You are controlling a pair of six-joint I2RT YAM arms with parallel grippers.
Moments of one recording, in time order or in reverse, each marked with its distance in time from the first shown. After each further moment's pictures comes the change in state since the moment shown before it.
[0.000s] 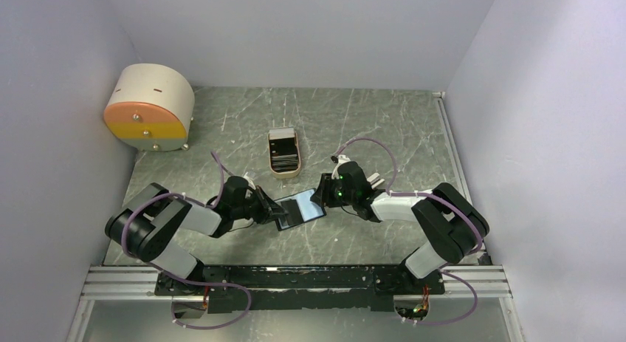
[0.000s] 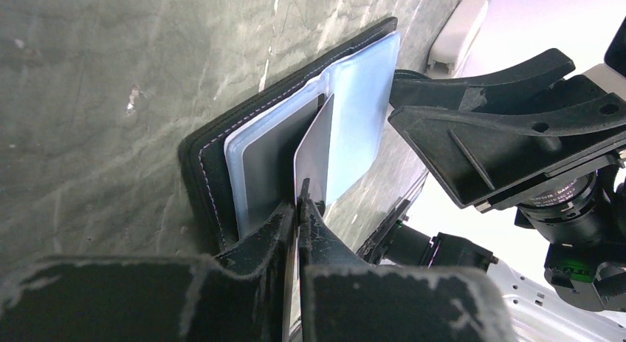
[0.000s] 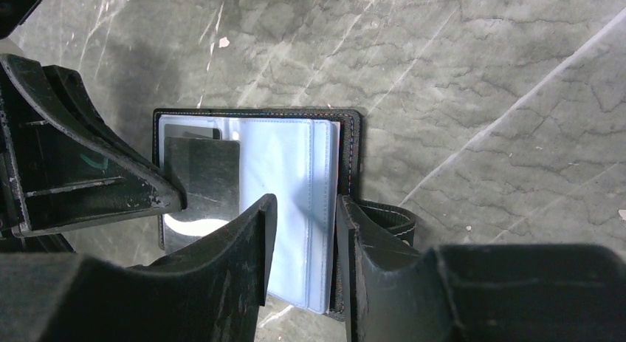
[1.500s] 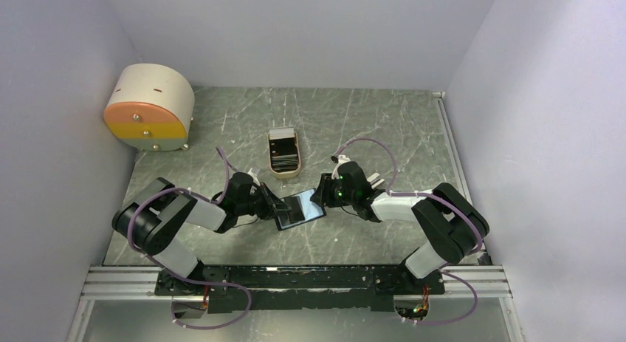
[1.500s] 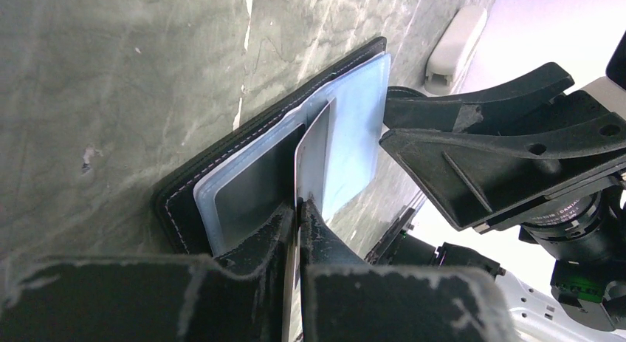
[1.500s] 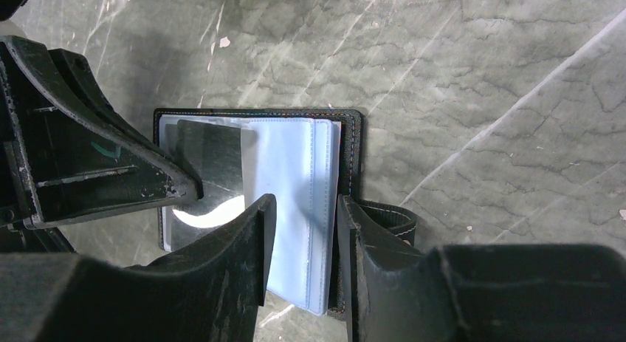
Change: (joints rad) left arm -0.022 0.053 0.060 0.000 -0.024 0.024; right arm 0.000 -0.001 0.000 -0.001 0.000 0.000
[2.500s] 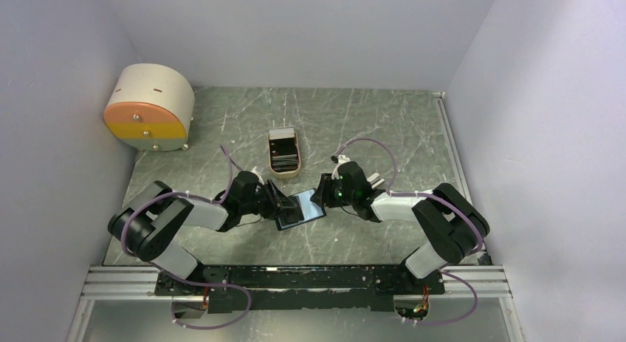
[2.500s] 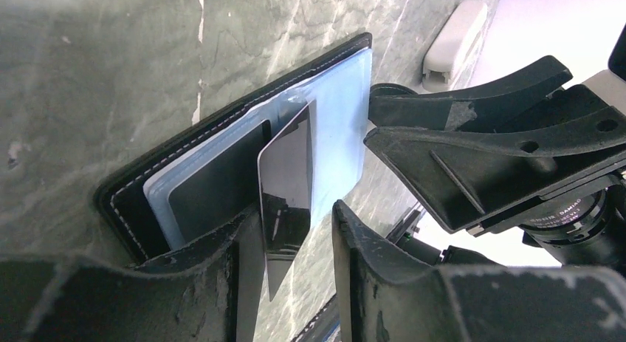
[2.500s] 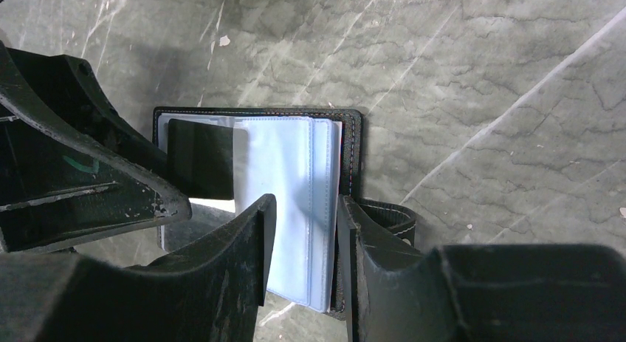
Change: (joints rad) left arm -0.058 -0.029 0.041 -0.074 -0.056 0.003; right arm 0.000 -0.002 0.000 -0.002 0.000 0.000
